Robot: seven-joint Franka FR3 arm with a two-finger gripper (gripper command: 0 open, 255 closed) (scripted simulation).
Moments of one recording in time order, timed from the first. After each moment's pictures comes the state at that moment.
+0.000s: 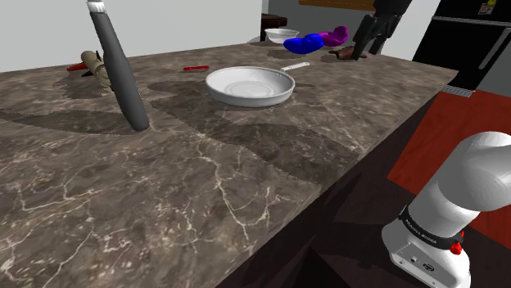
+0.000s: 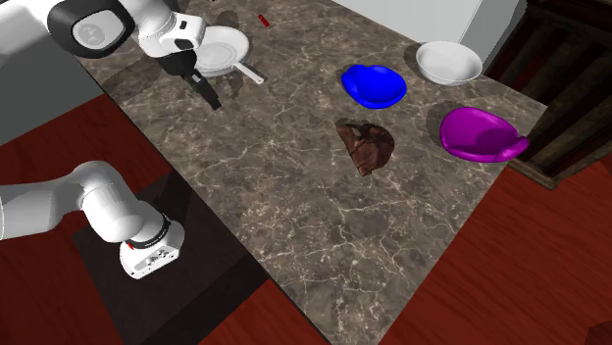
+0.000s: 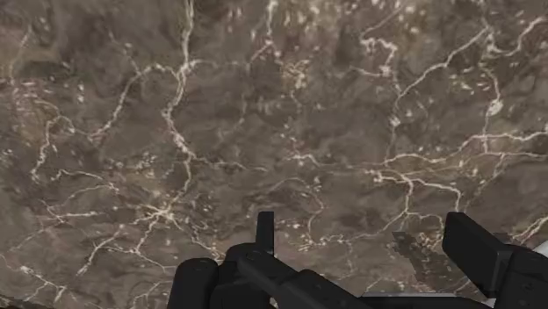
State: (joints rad) arm -0.02 -0.81 -0.02 -2.29 -0.06 1.69 -0.01
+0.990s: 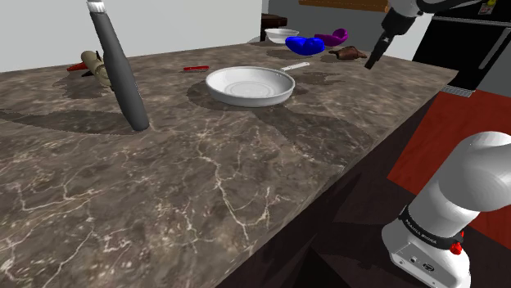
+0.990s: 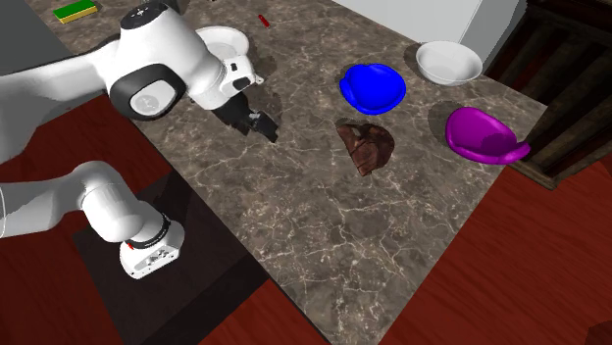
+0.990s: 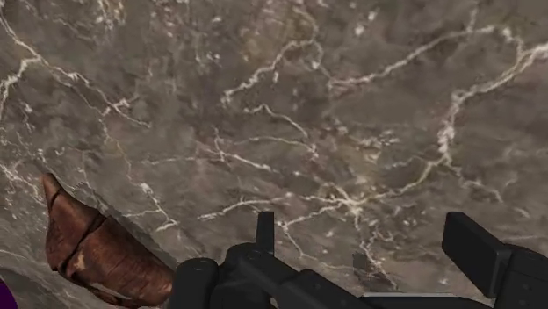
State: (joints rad) arm -0.01 -0.77 -0.31 -2.42 -0.34 2.03 -0.52
